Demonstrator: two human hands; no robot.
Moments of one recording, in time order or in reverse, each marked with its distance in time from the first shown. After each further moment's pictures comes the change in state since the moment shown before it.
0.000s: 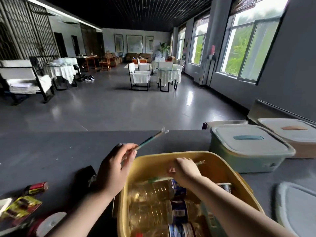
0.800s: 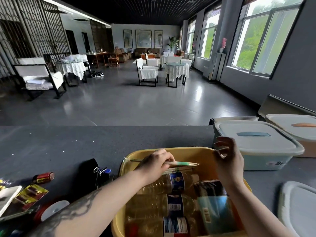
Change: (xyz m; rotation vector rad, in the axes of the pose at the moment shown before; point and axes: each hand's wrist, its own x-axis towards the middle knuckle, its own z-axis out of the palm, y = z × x) left_hand 0.008 0.025 0.094 0.168 -0.749 -0.051; right_hand -0.056 0.076 -0.038 0.743 0.744 0.343
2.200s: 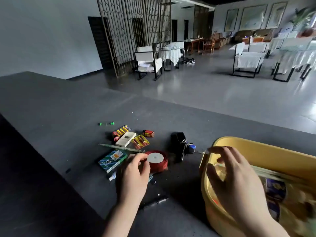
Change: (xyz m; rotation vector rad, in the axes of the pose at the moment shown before) left_hand -0.279 -0.008 -0.064 0.220 0.874 -0.936; right_hand -0.153 -0.137 0.059 -0.065 -0.642 -0.601
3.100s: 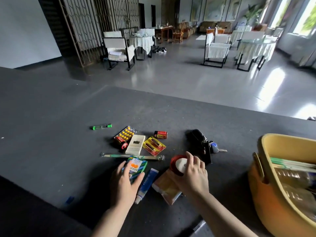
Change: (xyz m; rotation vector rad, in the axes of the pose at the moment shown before) left_hand 0.089 -0.203 0.014 0.026 -0.259 -0.029; right_hand 0.039 -0.052 0.272 -0.173 -0.206 0.441
